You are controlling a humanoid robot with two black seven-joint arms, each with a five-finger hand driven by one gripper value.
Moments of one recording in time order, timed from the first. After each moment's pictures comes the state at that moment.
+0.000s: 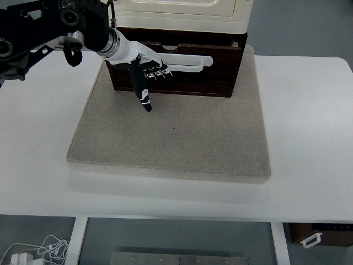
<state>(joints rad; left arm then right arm) -1.44 0.44 -0.26 -1.10 0.70 -0.61 0.61 -0.01 0.00 -0.01 0.18 -0.04 0.07 0.03</state>
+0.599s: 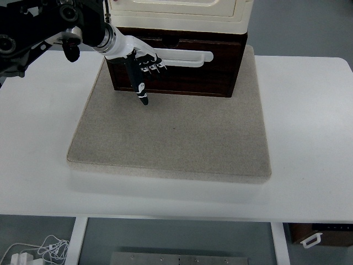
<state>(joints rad) -1.43 0.42 -0.27 -1.03 0.72 -0.61 0.61 -0.01 0.00 -0.01 0.18 -0.04 0.07 0.03</state>
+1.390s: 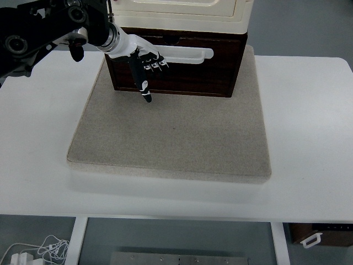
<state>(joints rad) -1.43 0.38 -0.27 -0.96 0.75 -0.61 0.57 -0.01 0.00 -0.01 0.18 -0.04 0.07 0.03</state>
